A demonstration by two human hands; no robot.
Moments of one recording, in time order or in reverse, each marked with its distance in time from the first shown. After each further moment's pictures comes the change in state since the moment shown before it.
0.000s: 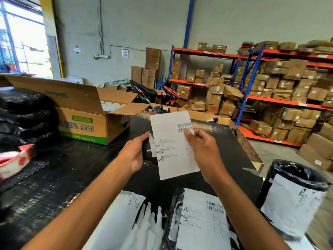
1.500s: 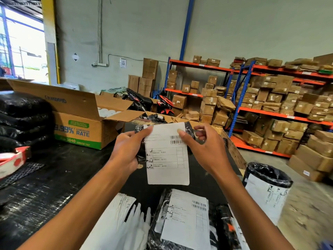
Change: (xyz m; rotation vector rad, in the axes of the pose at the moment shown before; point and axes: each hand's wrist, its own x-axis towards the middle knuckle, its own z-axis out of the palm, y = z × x) left_hand -0.079 0.022 0.036 0.057 0.102 0.238; right_hand -0.020 -0.033 -0.037 -0.541 0.187 -0.227
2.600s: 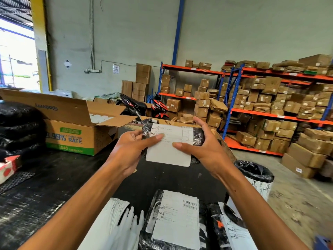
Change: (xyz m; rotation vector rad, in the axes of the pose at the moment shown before) left_hand -0.024 0.007 0.019 -0.009 -0.313 0.037; right_hand -0.003 0.008 -0.033 0.506 -0.278 0.130
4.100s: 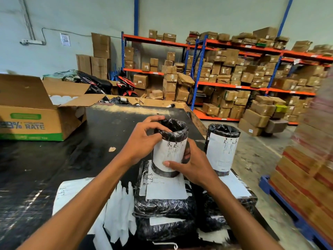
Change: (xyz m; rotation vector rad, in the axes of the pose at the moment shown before) left_hand 0.007 -0.062 0.013 0.485 -0.365 0.304; right_hand -0.087 0.069 0.014 -0.524 0.214 0.074
